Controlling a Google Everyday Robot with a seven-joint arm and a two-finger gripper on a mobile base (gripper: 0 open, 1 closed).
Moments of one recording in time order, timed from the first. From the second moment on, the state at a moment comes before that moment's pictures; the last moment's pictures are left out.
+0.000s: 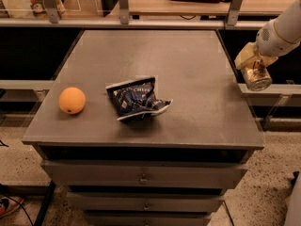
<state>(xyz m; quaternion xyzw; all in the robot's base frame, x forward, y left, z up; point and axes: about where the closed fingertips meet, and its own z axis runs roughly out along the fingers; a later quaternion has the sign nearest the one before) 0.670 -0.308 0.859 -0.05 0.97 0.12 0.20</state>
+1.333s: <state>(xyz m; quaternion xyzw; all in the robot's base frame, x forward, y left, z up) 0.655 -0.275 0.879 -0.11 0.93 0.25 0.26</state>
